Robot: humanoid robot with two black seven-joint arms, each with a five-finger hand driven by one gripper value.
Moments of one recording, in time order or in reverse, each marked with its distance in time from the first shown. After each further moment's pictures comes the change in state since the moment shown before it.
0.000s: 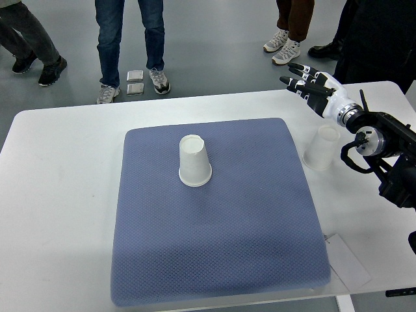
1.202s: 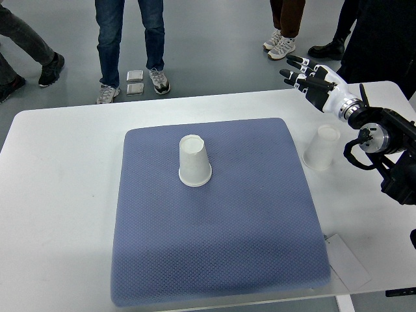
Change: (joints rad) left arm 0.002 0.000 -0.004 0.015 -0.003 0.005 0.000; right arm 0.007 -0.011 0.010 0.002 0.013 0.064 0.019
